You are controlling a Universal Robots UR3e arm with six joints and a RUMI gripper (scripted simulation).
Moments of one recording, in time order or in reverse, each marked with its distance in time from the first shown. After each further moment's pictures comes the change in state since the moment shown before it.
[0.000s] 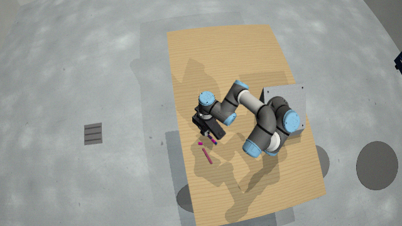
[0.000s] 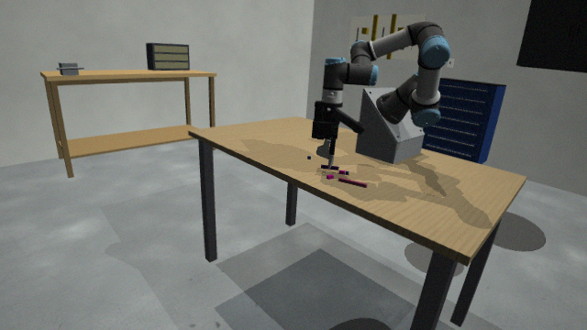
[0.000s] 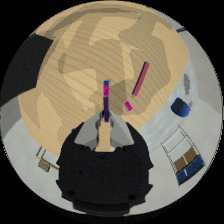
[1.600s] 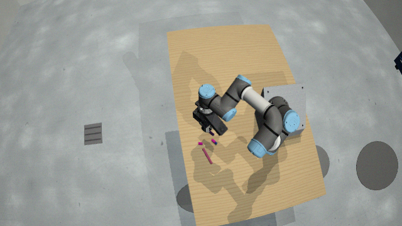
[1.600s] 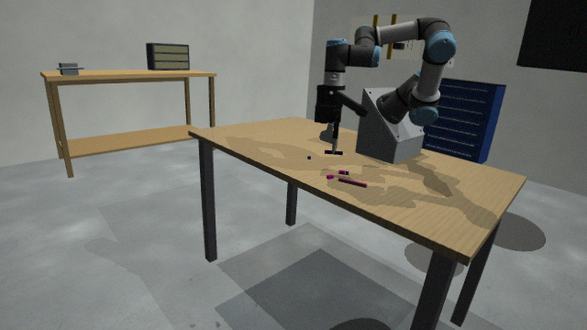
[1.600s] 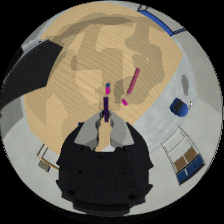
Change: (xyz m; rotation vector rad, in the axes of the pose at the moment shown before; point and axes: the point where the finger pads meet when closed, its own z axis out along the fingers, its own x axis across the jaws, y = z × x) arm -0.002 -0.007 -0.053 0.025 -0.006 0.003
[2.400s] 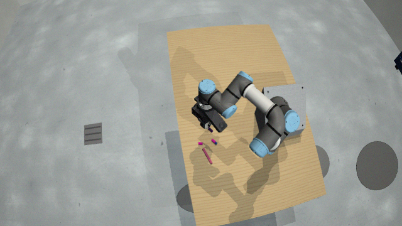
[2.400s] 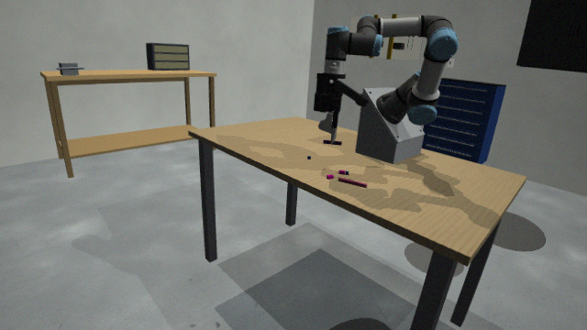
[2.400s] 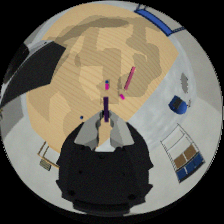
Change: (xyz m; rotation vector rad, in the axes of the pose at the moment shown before) arm 0.002 0.006 -0.034 -0.023 0.004 0.008
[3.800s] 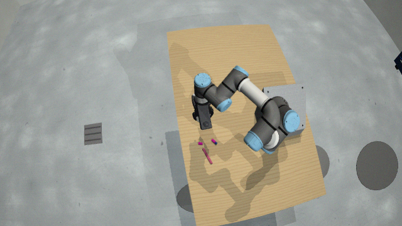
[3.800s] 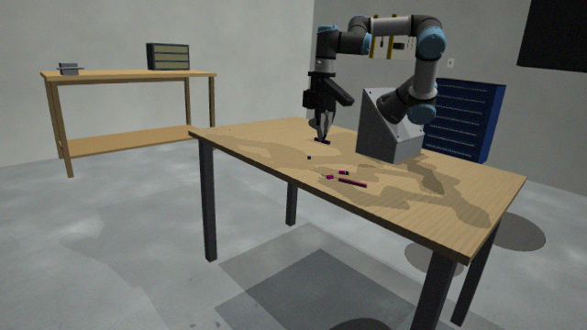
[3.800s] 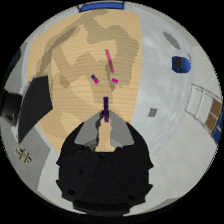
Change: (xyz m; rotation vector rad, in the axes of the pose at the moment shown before) arm -0.001 0.034 -0.002 -0.005 -0.005 0.566
